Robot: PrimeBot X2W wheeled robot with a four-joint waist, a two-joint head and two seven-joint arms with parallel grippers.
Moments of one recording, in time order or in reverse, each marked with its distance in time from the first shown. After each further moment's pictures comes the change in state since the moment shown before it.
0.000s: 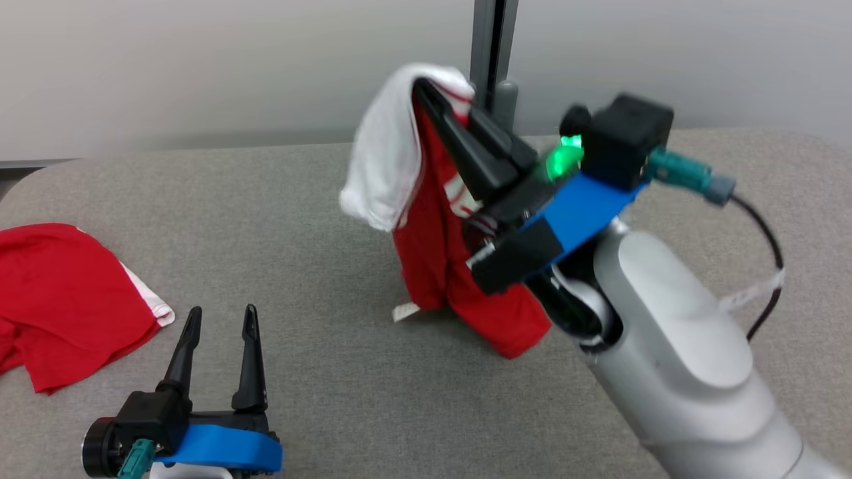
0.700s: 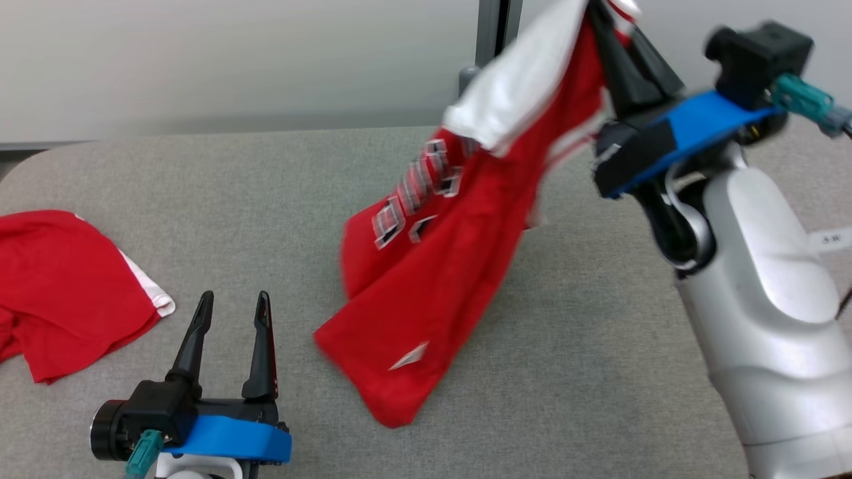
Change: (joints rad) left arm -0.012 -0.004 -0.019 -0.028 0.013 -0.009 0.000; right arm -0.133 -0.056 -0.249 0.238 -0.118 0.000 -0.039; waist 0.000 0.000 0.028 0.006
